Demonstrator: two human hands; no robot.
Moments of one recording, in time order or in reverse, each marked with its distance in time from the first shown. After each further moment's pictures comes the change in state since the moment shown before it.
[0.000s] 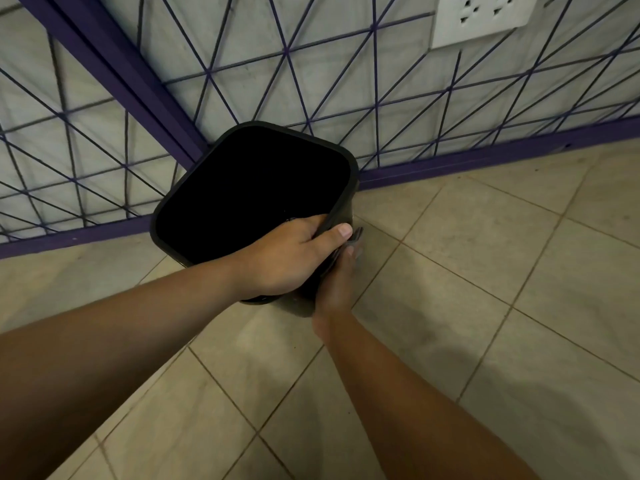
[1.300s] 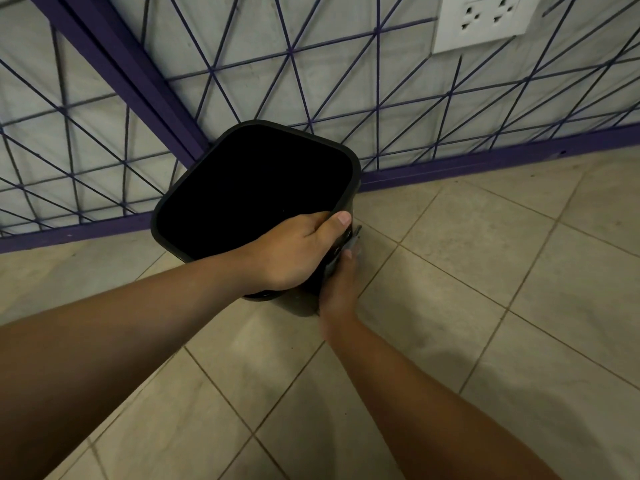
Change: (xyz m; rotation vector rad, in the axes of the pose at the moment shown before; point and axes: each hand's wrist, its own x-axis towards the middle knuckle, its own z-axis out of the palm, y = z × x) left_hand 0.001 0.005 0.001 0.071 0.049 -0.009; right_hand -0.031 -0.040 0.001 -0.084 0.024 0.021
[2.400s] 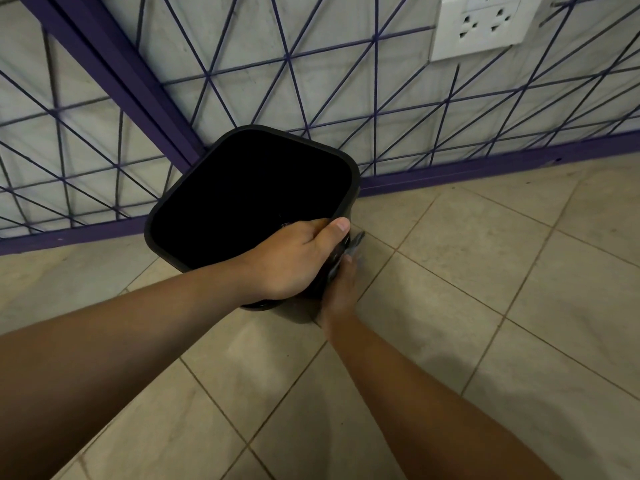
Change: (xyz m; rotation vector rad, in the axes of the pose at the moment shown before) left_hand 0.002 0.001 0.000 0.007 0.008 -0.028; right_hand 0.009 0.000 -0.002 0.063 0.007 -0.032
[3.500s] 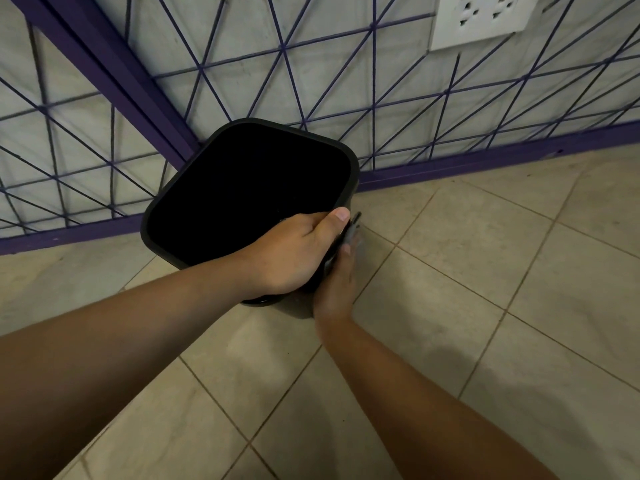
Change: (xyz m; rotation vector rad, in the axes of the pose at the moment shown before) left_hand 0.004 0.000 0.001 -0.068 -0.011 0.034; right_hand -0.005 -0.007 0.006 -0.111 -0.016 -0.117
